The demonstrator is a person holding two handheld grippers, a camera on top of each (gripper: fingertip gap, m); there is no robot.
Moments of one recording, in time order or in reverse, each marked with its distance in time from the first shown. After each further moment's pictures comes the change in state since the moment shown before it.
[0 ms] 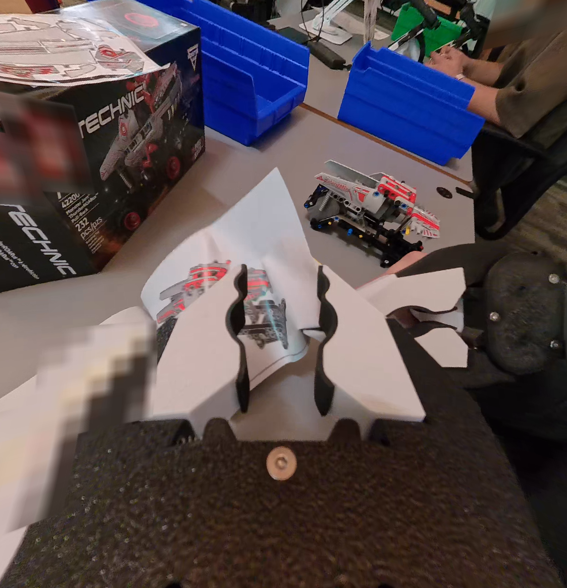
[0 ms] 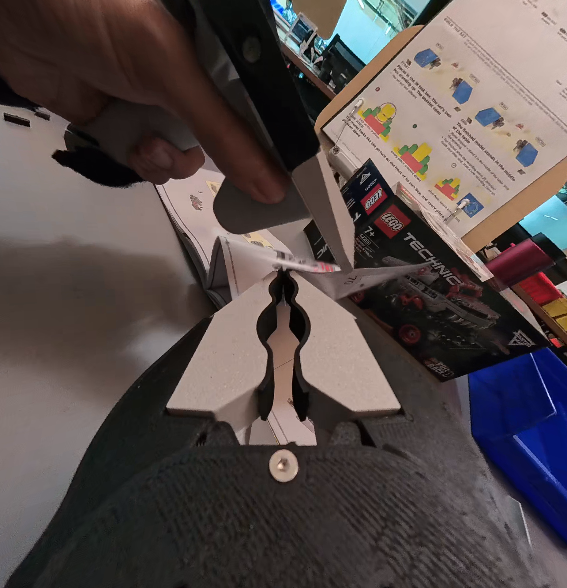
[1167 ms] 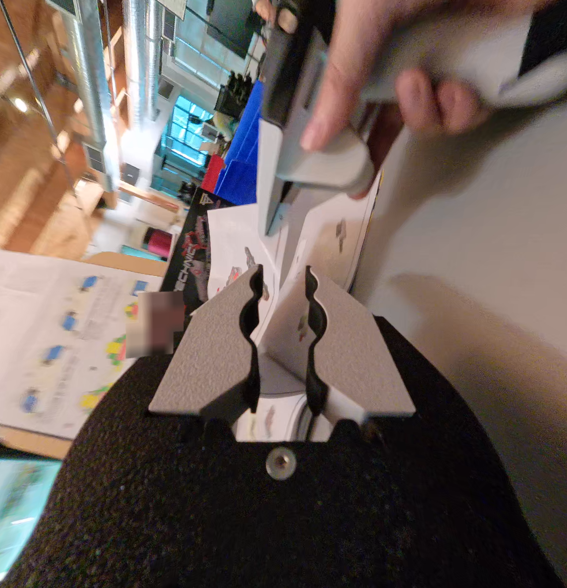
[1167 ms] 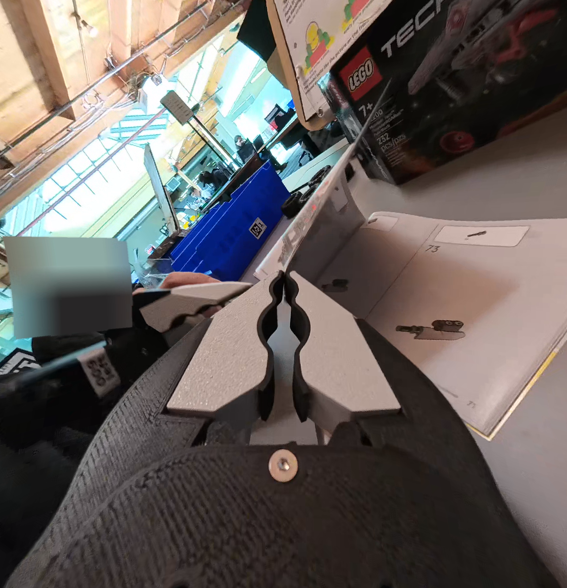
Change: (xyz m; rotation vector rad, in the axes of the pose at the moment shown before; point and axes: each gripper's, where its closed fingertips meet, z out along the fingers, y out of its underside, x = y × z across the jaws) left arm 0.034 0.059 0.007 0.115 -0.395 1.220; right arm 0.024 0.038 -0.027 0.189 -0.320 1.270
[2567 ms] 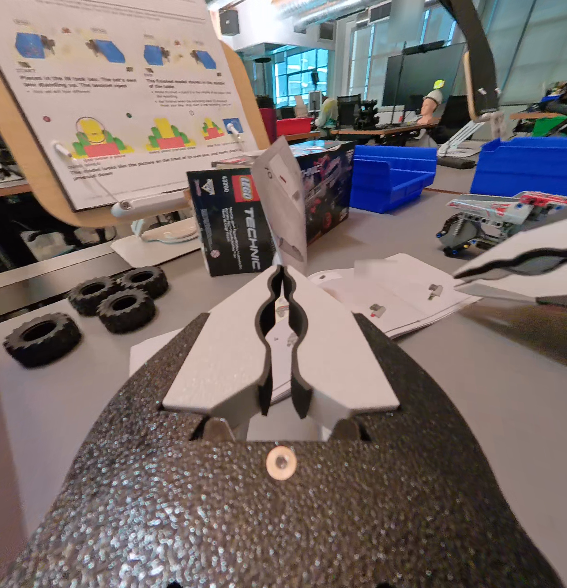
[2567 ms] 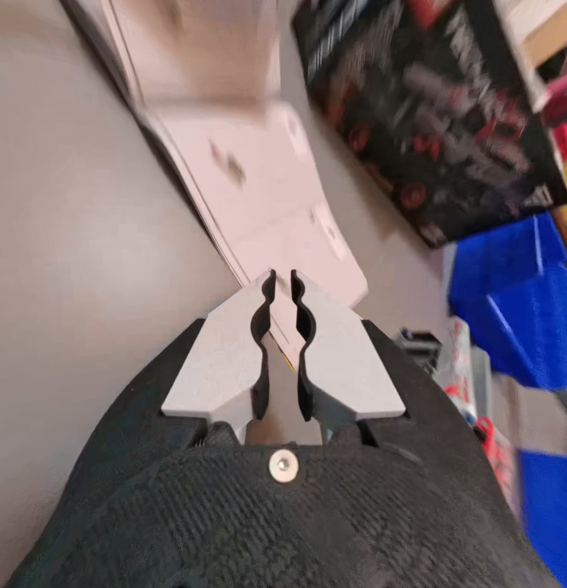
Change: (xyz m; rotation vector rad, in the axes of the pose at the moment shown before) left arm -0.088 0.107 -0.062 0.005 -0.239 -1.041; right arm 0.052 0.027 -0.017 -0.567 0.671 -1.189
